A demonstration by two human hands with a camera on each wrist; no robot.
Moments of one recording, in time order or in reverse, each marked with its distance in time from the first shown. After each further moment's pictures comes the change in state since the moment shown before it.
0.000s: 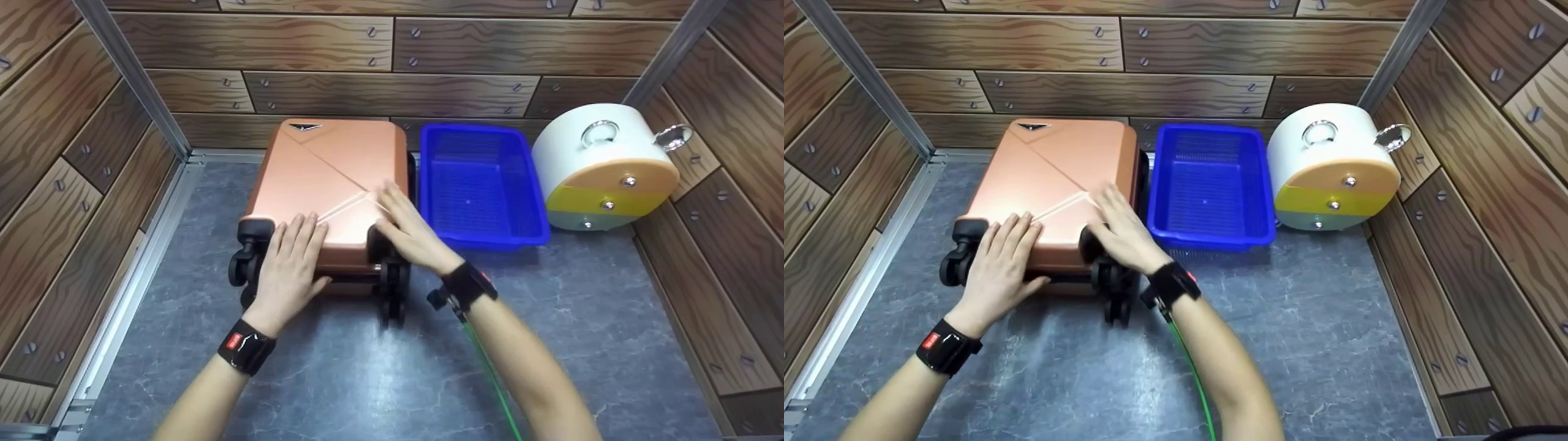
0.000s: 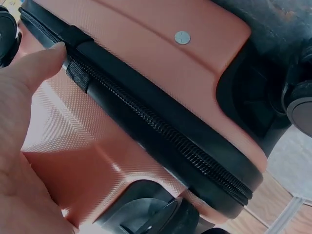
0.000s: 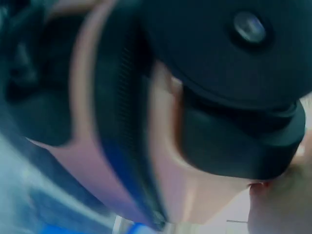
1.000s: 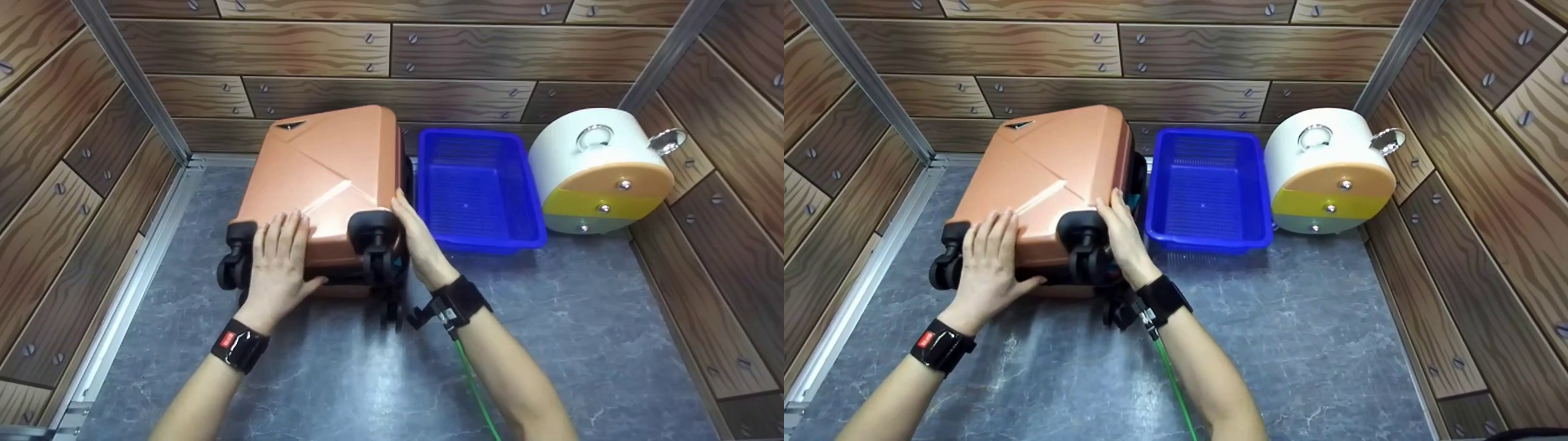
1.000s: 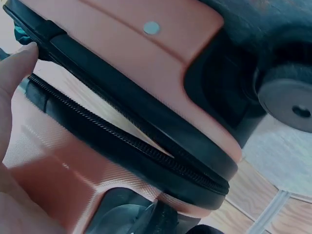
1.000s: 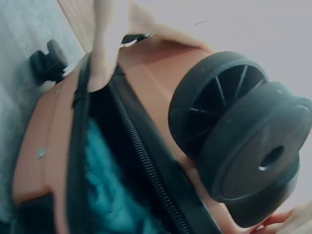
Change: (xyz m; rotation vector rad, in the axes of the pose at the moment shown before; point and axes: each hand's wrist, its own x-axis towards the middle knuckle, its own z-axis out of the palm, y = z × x) left_hand -0.003 -0.011 0.007 -0.072 0.156 -0.068; right_hand -0.010 -0.037 0.000 0.731 0.232 0.367
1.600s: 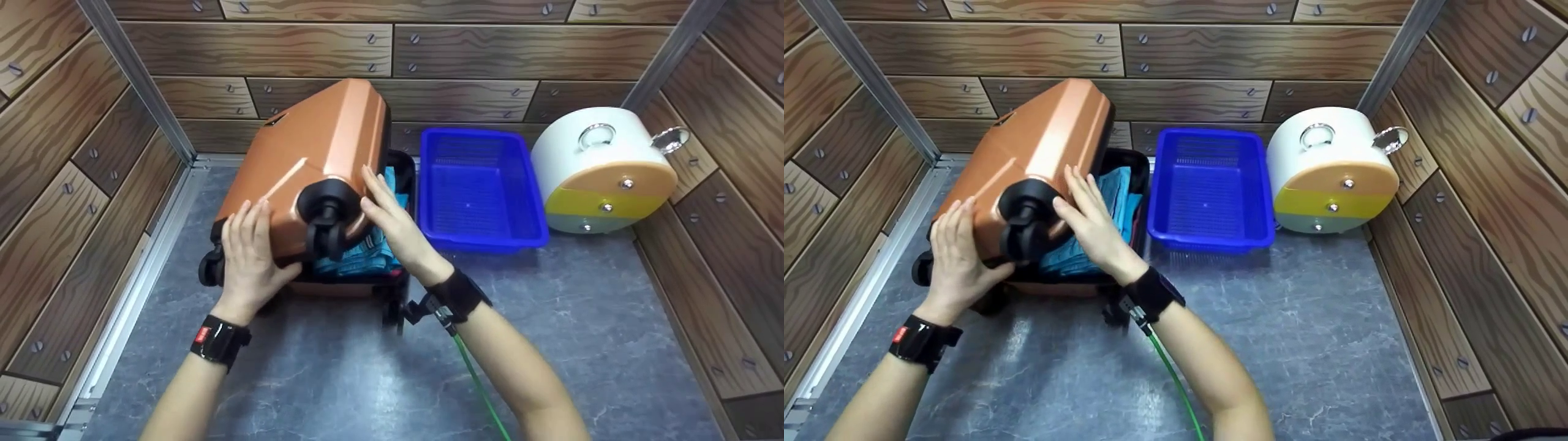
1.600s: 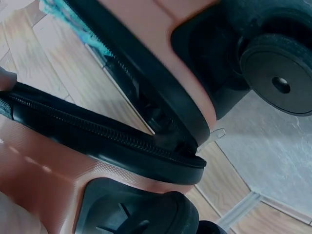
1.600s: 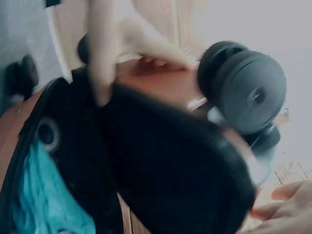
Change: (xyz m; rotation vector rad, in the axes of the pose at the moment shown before) left_hand 0.002 -0.033 -0.020 -0.162 0.285 -0.056; right_hand -0.011 -0.046 0.028 -0.192 -0.195 -0.268
